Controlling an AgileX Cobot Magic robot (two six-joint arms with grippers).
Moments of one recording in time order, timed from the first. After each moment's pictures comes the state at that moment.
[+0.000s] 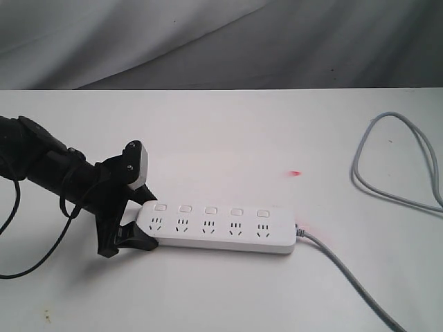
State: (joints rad) left arm -0.05 2.05 -1.02 -1.02 0.73 2.08; right arm -0.18 0.14 -0.06 1.34 0.08 -1.46
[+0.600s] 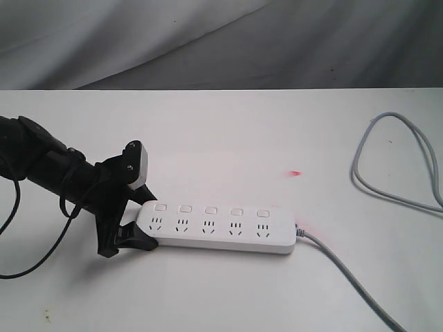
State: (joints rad) left arm -0.05 2.05 -1.02 -1.02 0.73 2.08; right arm -0.18 0.14 0.00 0.24 0.10 -0.15
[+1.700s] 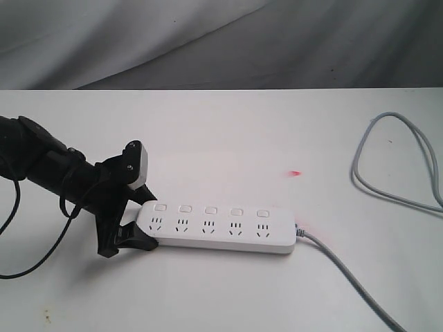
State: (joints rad) left arm -0.05 2.05 -1.02 -1.02 0.73 2.08; right arm -0.18 0.14 0.00 0.24 0.11 -0.15
